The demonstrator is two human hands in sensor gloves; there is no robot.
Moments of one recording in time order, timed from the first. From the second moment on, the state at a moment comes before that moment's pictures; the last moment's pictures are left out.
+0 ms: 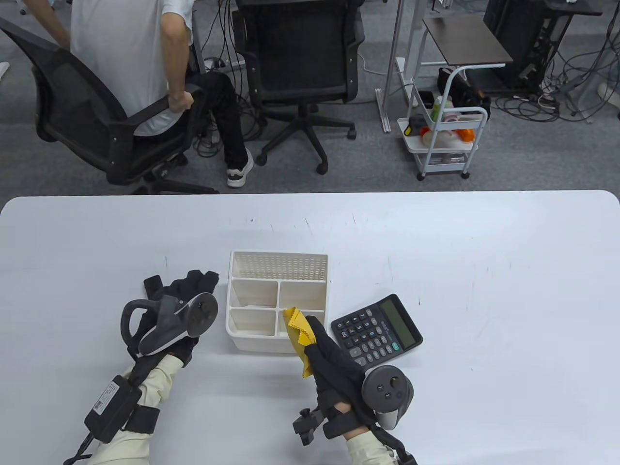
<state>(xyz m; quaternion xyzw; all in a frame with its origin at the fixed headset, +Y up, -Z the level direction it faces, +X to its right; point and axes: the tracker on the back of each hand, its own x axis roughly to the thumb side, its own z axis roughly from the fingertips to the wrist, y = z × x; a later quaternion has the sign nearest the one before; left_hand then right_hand) -0.260 -0.658 -0.355 0.04 -0.05 -0.08 0.99 0.051 -0.710 -0.264 0.15 -0.17 0.77 0.60</state>
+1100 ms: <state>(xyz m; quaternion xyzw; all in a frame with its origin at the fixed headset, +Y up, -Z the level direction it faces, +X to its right) -0.343 -0.768 -0.396 -0.12 0.26 0.00 0.96 0.047 -0.707 -0.260 0.17 -0.18 0.78 0.58</state>
